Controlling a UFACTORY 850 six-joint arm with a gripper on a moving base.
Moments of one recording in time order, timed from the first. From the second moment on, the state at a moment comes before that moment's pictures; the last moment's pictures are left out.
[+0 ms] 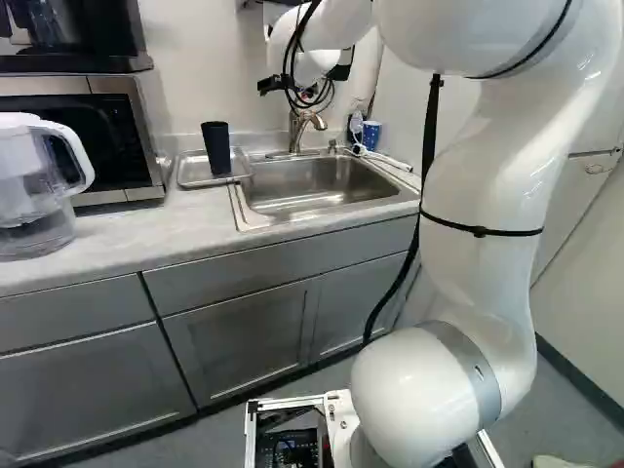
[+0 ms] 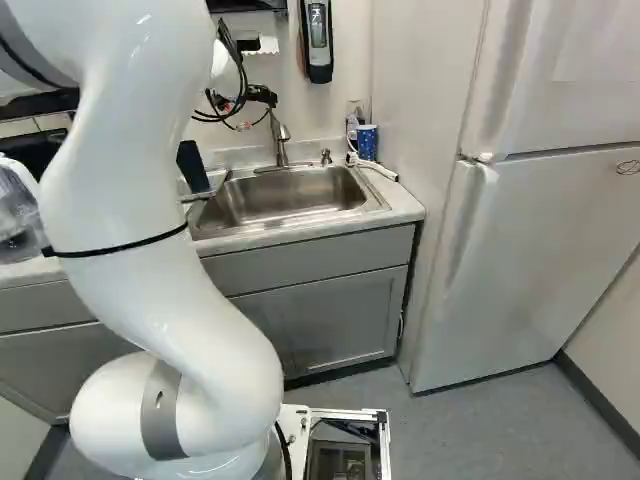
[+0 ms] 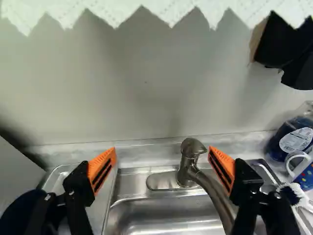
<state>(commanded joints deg) 12.2 -14.1 -80.1 5.3 4.1 -3.5</state>
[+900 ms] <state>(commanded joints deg) 7.9 -4.0 -69.3 5.3 1.3 -3.5</state>
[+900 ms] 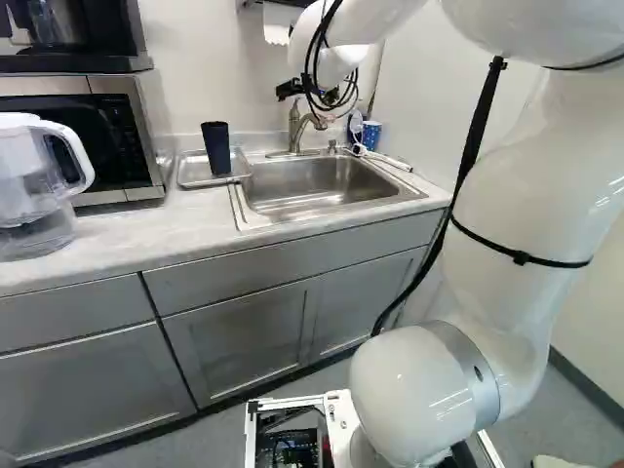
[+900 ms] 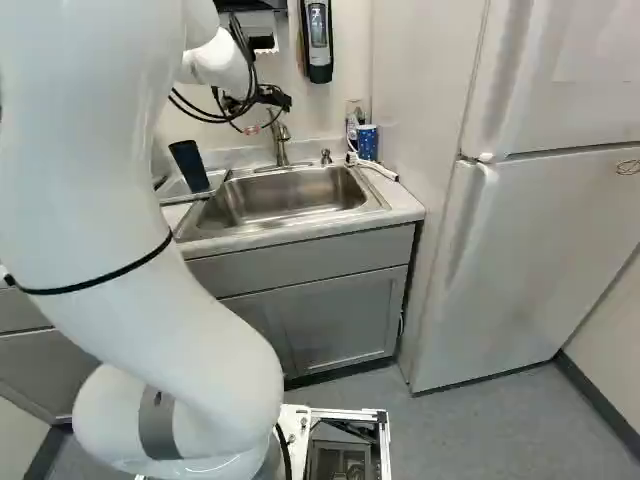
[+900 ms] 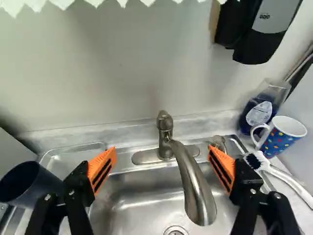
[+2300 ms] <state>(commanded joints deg) 2.4 6.8 -58.6 5.3 -19.1 -3.5</state>
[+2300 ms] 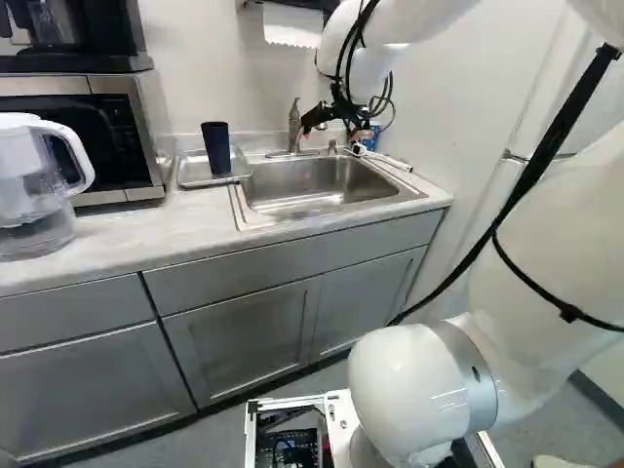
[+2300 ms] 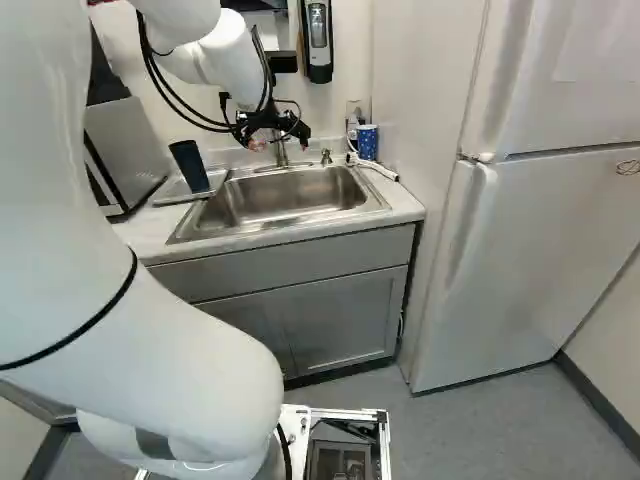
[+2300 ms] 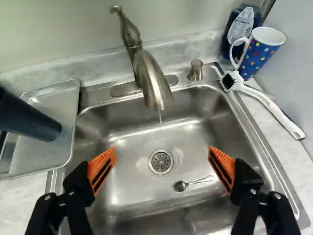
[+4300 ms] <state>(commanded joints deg) 6.7 -3.6 -68.7 3.2 5.9 -3.5</state>
